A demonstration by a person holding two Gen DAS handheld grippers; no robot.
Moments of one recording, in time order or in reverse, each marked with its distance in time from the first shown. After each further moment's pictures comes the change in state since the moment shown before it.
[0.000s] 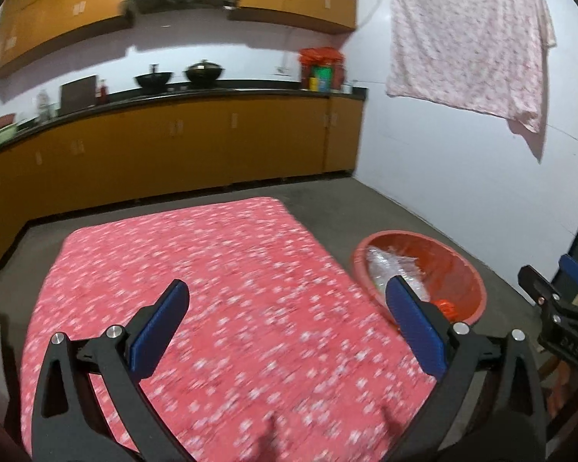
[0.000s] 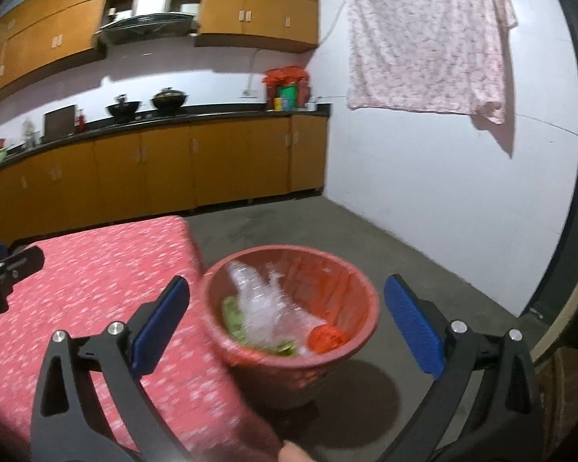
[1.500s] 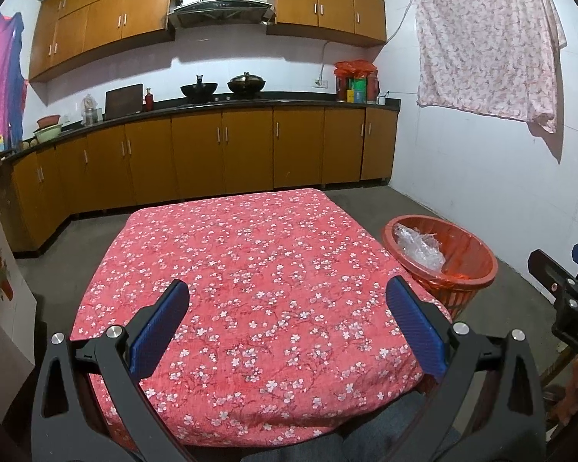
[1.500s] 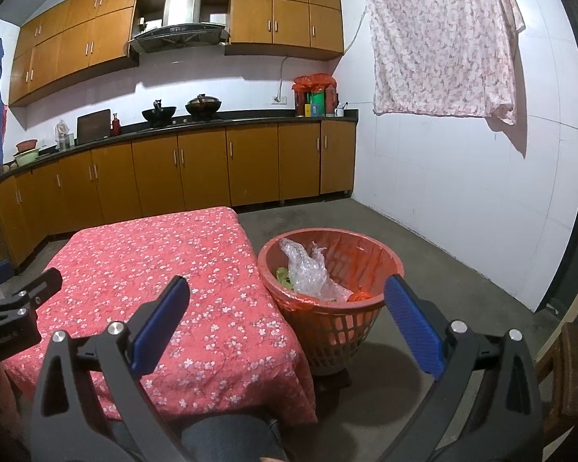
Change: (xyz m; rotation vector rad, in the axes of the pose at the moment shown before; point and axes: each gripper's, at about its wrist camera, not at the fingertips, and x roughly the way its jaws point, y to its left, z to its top) left arm -0.081 0.010 -0.065 -0.017 -0.056 0.133; right arm -0.095 0.031 -0.040 -0.006 -0.026 0.100
